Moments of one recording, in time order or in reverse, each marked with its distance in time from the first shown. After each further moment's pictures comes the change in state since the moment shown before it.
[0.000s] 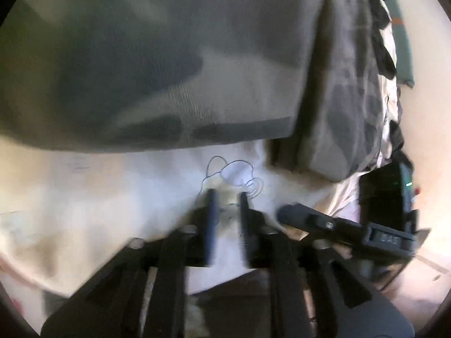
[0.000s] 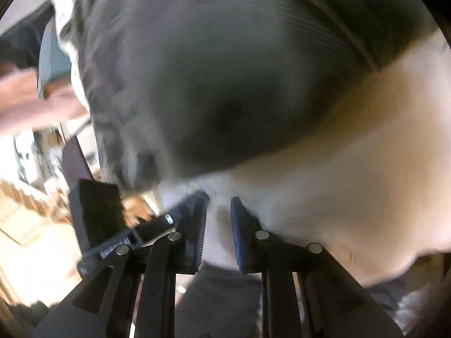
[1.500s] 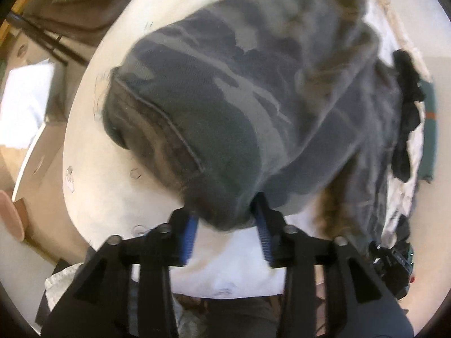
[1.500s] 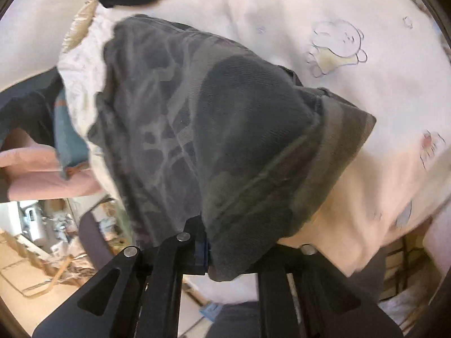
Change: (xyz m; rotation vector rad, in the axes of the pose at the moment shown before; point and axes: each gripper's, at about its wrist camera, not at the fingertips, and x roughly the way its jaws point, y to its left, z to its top) left arm -0.100 0.070 0.003 -0.350 -0.264 0.137; right arm -0.144 -0.025 0.045 0.172 -0.382 -0.012
